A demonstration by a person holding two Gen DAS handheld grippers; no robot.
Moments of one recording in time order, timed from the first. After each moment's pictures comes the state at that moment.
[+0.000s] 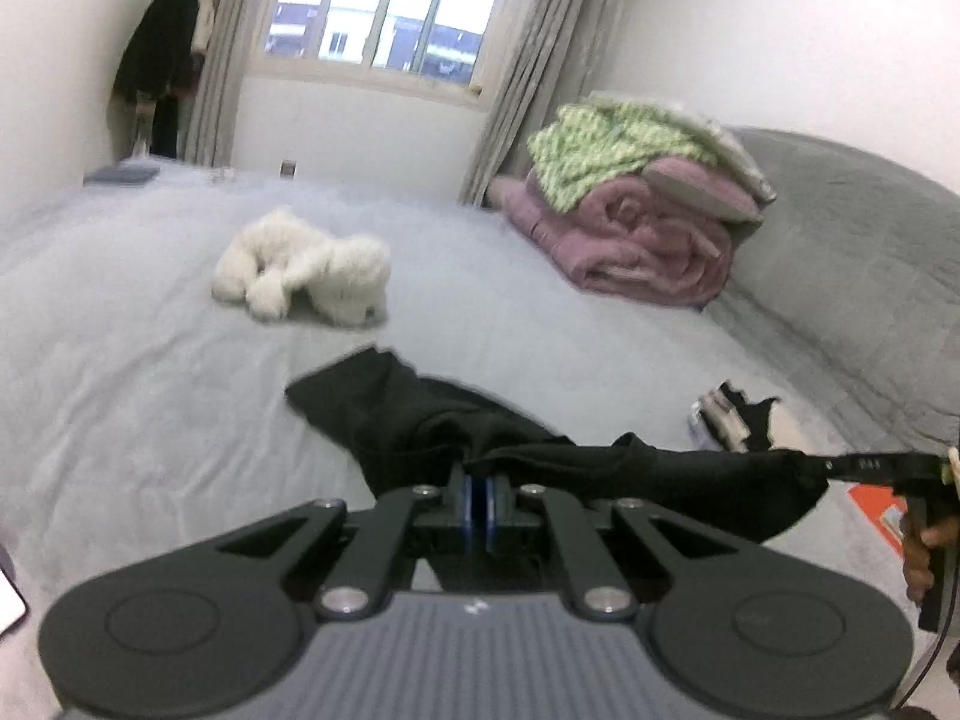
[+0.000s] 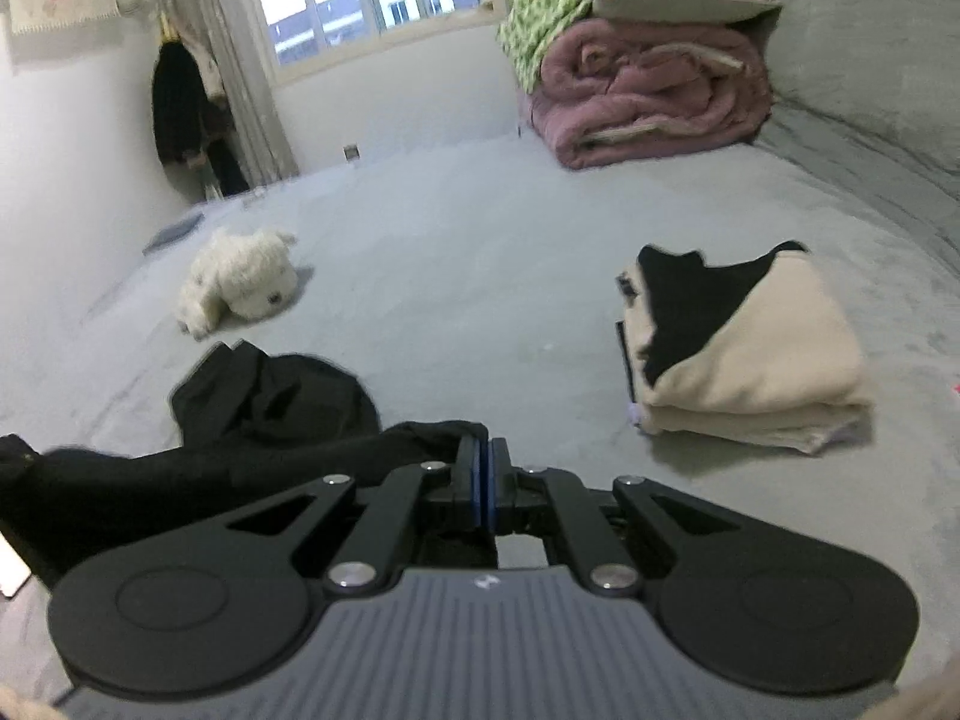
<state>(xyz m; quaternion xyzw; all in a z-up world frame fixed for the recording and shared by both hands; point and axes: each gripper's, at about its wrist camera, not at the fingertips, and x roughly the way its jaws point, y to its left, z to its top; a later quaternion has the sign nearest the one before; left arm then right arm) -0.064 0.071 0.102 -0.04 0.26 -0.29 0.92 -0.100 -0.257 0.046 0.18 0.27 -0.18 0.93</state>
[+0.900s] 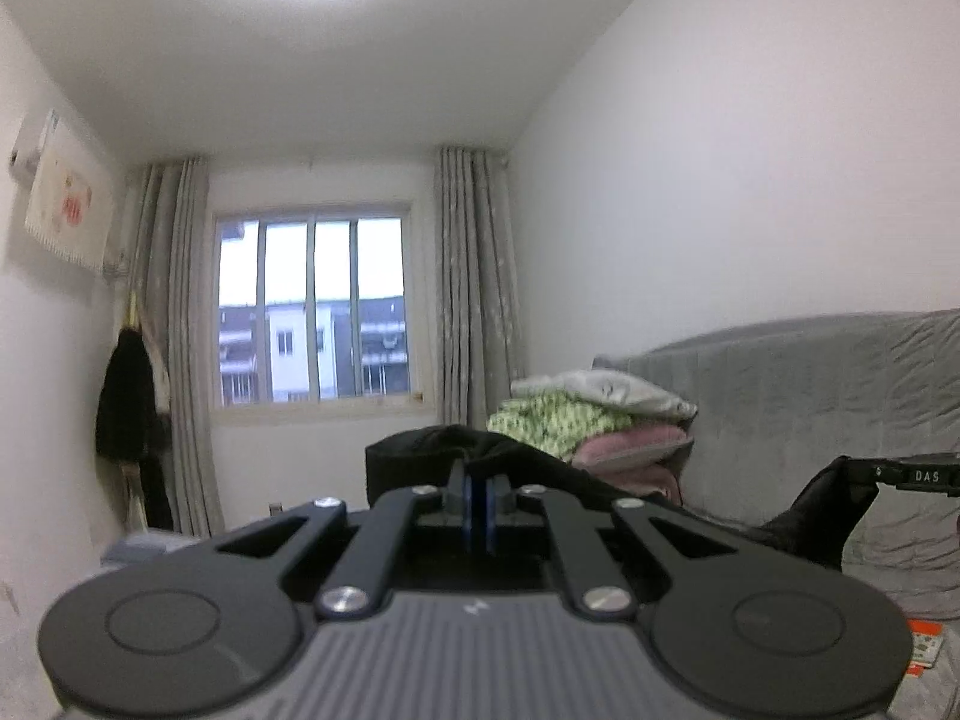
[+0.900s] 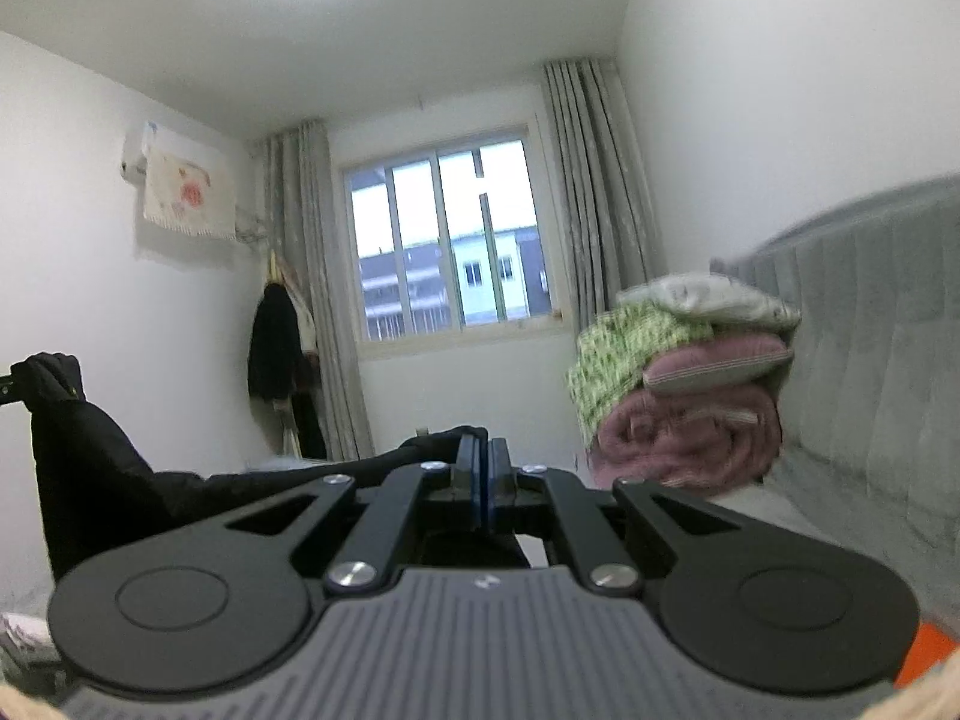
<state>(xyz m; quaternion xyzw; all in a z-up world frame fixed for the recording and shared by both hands) -0.174 0.064 0.364 0.04 -0.04 -0.31 0.95 -0.219 -0.223 0.270 0.08 -0.01 -0.15 0.99</state>
